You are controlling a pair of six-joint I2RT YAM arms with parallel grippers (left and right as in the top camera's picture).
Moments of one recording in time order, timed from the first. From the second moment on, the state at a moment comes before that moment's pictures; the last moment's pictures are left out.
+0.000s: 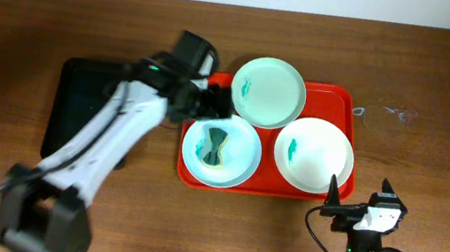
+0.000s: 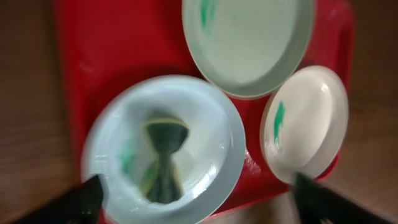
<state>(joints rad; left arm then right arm) -0.37 1.74 1.47 -0.86 0.26 -0.47 0.01 0.01 0.01 -0.08 -0.02 -0.03</state>
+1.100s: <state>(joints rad) -0.09 1.56 1.46 -1.19 -0.08 -0.36 0.01 0.01 0.03 1.03 -0.67 0.69</state>
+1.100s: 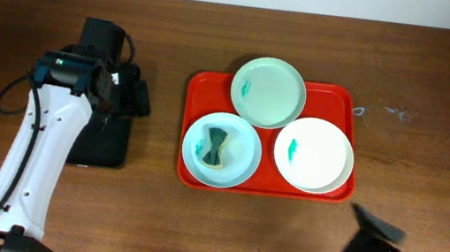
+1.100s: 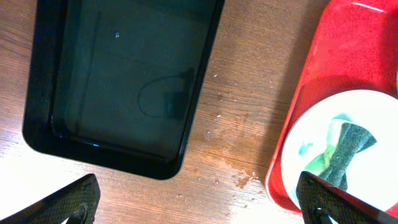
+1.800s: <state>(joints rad) -0.09 1.57 1.46 -1.18 -0.04 -0.36 0.03 1.15 1.25 -1.05 -0.55 0.16</state>
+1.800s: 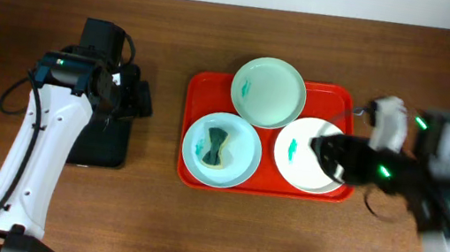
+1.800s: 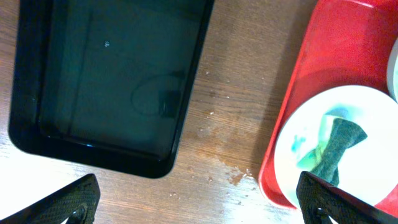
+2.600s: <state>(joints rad) -0.09 1.57 1.46 -1.18 -0.02 -0.36 0.33 1.88 1.25 -0.73 -0.39 0.21</state>
